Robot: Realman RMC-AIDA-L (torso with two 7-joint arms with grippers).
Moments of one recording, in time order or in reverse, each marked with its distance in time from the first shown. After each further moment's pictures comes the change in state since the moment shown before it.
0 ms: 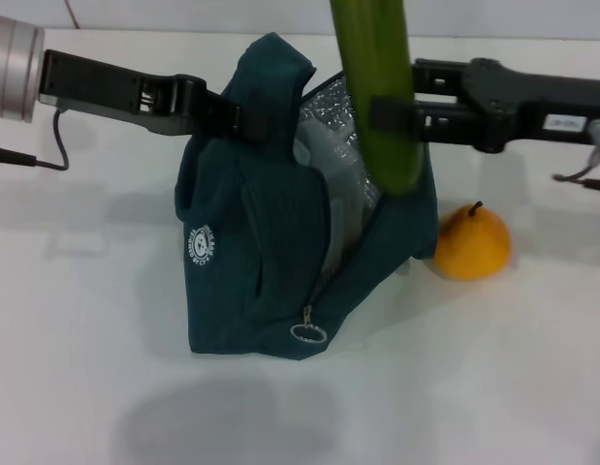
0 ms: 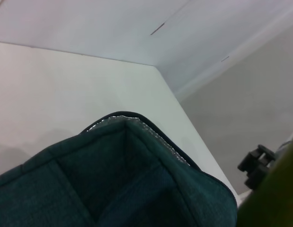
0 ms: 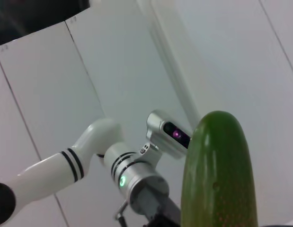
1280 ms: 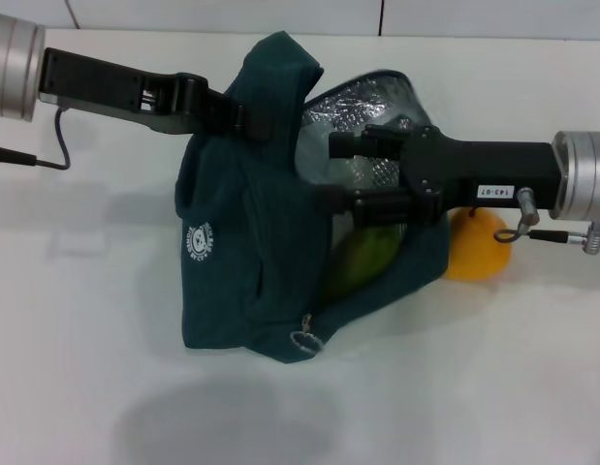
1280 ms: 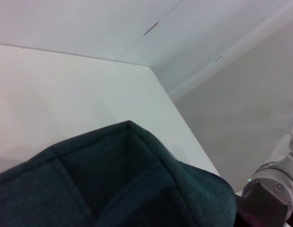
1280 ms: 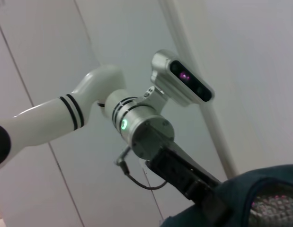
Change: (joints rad) left arm -0.001 0.000 0.001 0.001 -0.014 0.010 0.003; right arm -0.040 0.000 -0.375 0.033 0.221 0.168 -0.128
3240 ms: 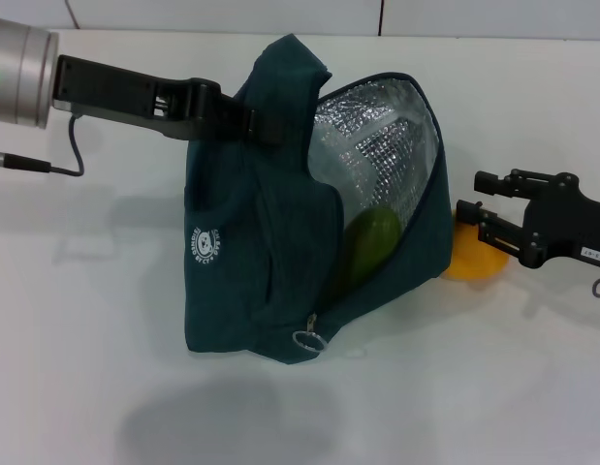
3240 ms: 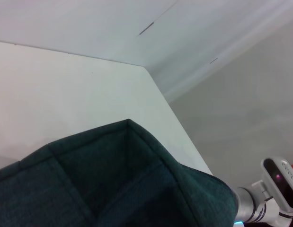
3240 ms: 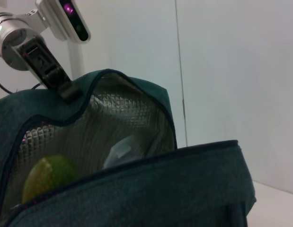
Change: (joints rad) left arm 0.003 -0.022 -0.002 -0.001 -0.002 -0.006 0.000; right arm -0.251 -0.005 0.199 0.059 -0.068 0.176 -0.460
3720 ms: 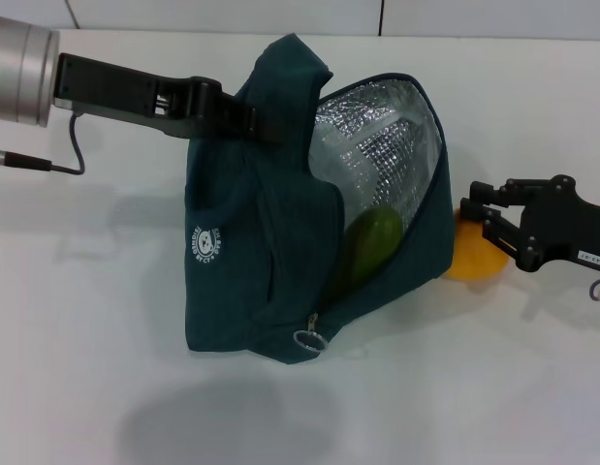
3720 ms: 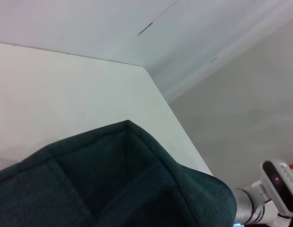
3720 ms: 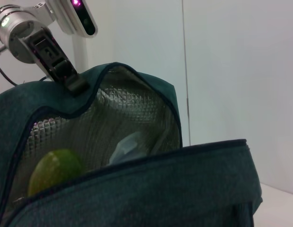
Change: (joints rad) left arm -0.003 0.000 0.000 0.001 0.000 0.000 0.000; right arm 0.007 0.001 -0.001 0.018 0.001 0.000 -0.039
